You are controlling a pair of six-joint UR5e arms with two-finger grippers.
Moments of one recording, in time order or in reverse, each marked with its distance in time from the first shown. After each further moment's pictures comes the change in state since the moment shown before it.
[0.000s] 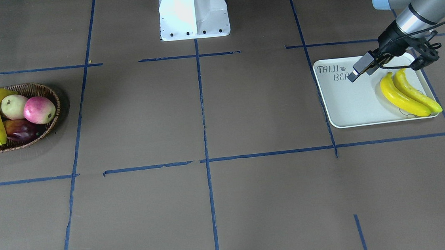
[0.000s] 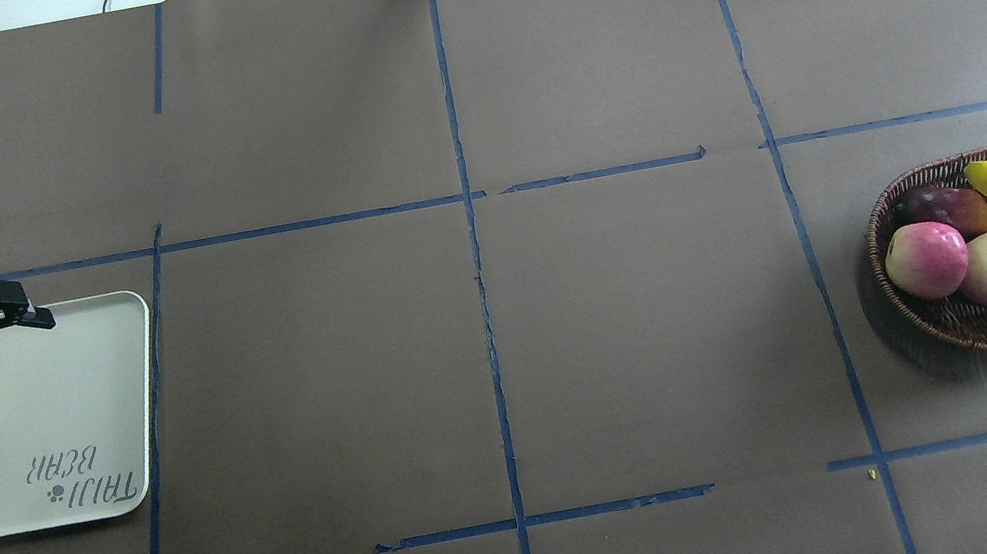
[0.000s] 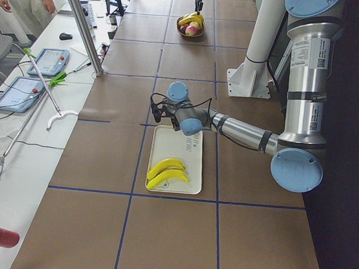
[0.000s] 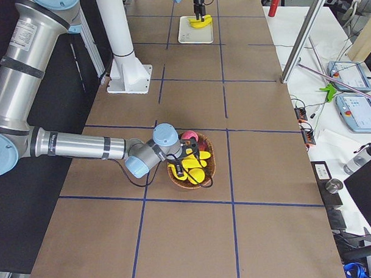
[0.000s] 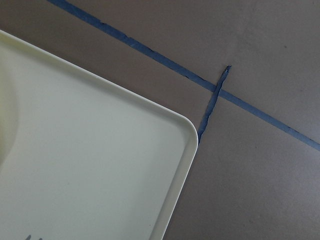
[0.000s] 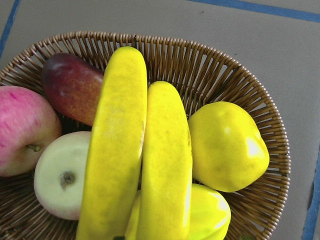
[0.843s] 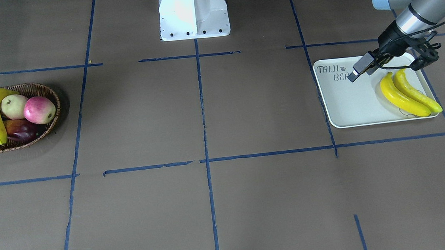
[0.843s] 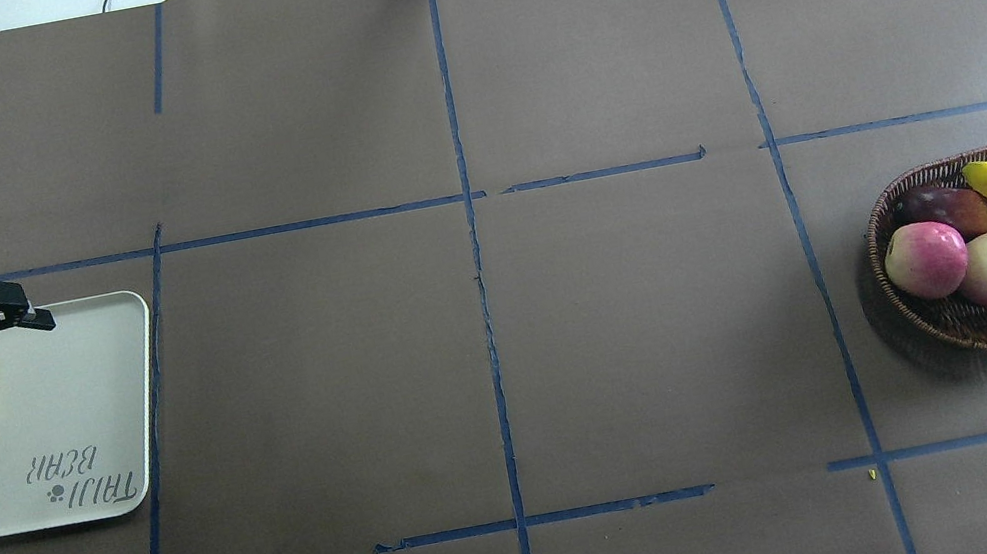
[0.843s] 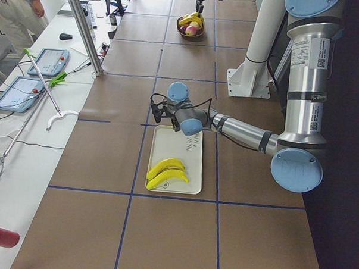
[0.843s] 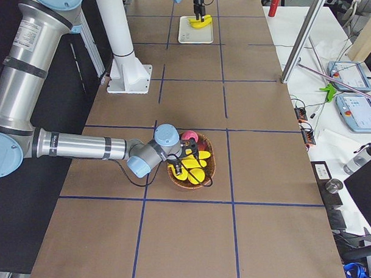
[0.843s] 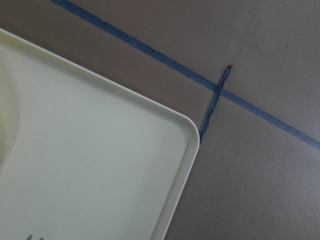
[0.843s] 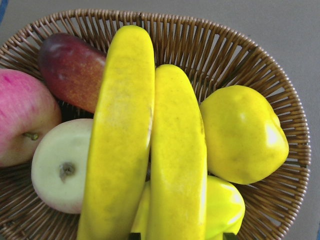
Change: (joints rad) left arm 0.002 0.001 0.001 0.000 0.000 0.000; right arm -0.045 0.009 -0.014 -0.005 -0.008 0.004
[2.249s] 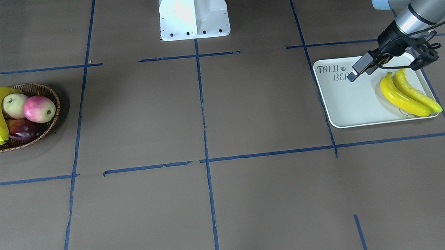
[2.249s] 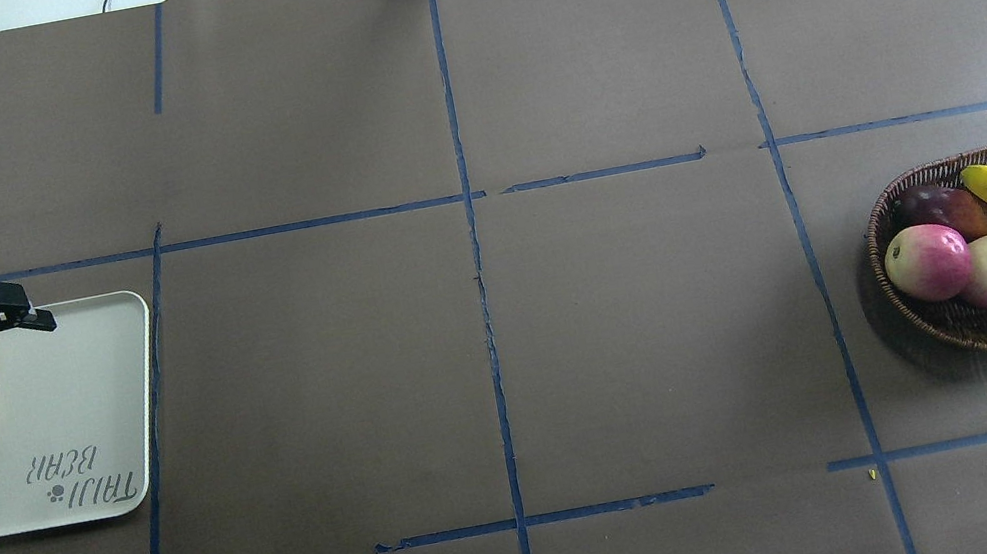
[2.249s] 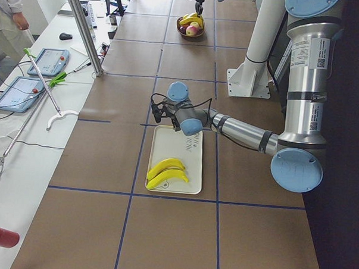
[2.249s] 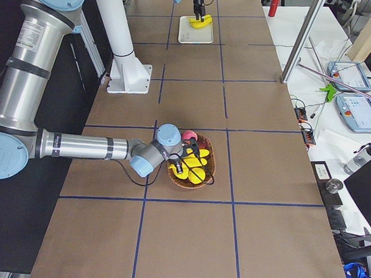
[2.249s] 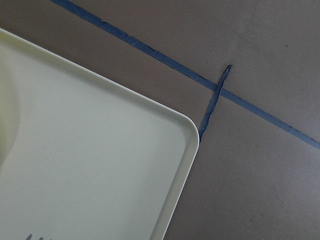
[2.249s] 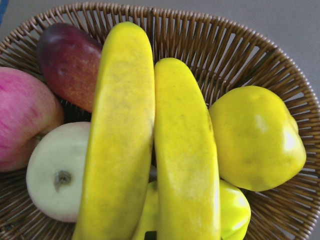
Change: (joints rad) left arm 0.003 0.000 0.000 0.000 0.000 0.000; right arm -0.009 0.013 -0.009 0.004 -0.003 -0.013
